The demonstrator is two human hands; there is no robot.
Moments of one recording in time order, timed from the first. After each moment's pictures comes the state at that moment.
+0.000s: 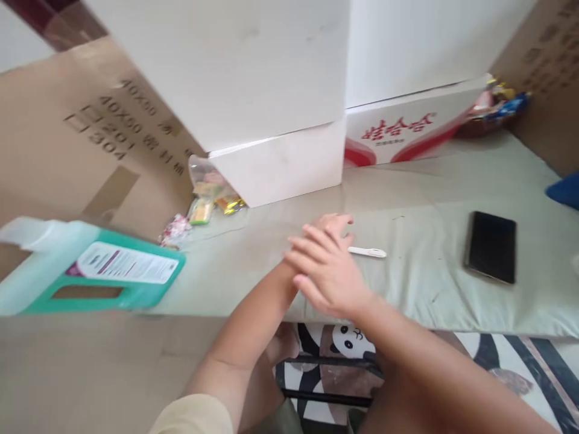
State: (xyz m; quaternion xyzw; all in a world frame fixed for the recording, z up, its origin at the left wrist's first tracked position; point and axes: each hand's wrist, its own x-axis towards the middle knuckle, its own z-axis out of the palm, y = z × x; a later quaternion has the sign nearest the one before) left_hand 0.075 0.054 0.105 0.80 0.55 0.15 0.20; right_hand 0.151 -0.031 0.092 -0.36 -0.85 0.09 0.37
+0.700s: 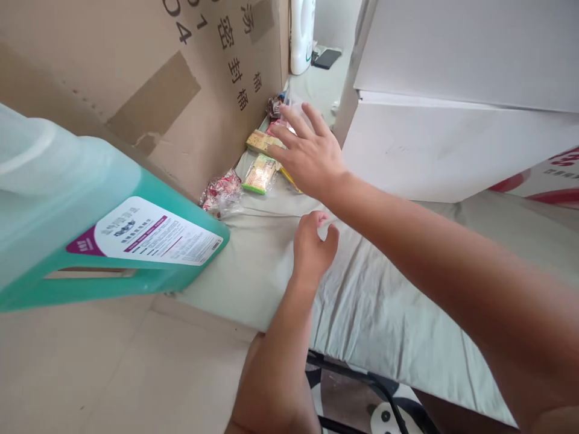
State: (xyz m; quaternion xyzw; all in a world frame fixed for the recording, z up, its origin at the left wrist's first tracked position) left_hand -0.160 0.052 0.030 0.47 0.68 0.47 0.31; right_hand -0.143 0.208 0.095 -0.21 -0.93 -0.06 0.29
